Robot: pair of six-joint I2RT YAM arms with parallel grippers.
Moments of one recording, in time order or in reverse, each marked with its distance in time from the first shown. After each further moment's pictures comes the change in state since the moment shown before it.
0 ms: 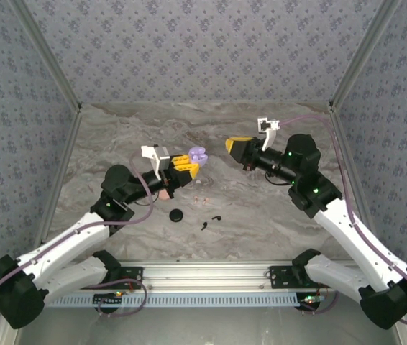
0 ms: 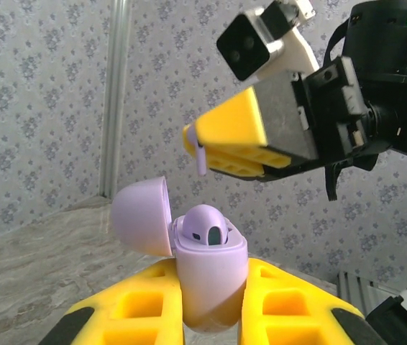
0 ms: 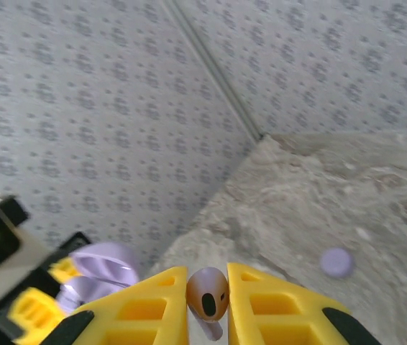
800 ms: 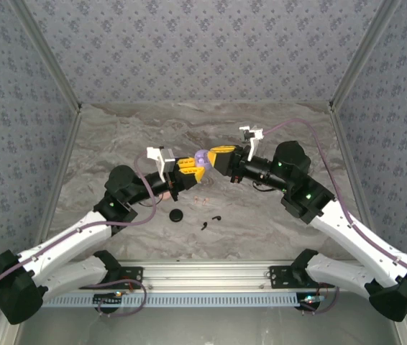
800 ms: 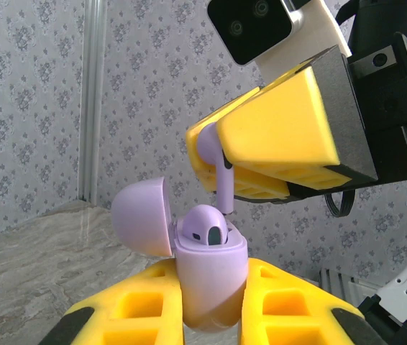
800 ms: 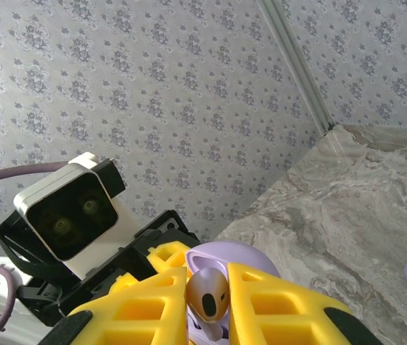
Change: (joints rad) left arm -0.048 0.018 0.016 0.008 0.000 0.001; right arm 0.185 0.014 0.017 0.031 0.031 -0.021
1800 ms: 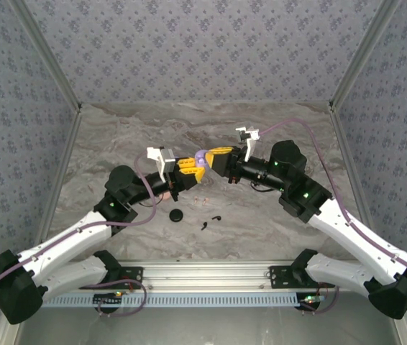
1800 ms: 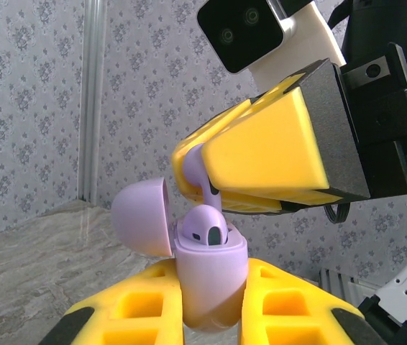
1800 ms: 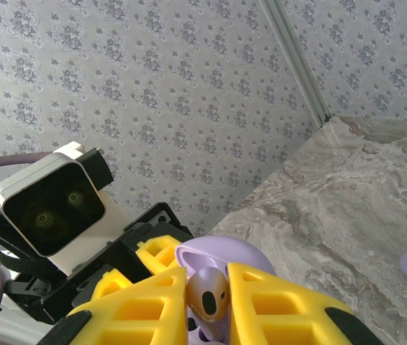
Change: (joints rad) left arm -0.004 0.000 0.000 0.001 -0.004 0.000; right arm 0.013 0.018 0.005 -0.018 0.005 -0.013
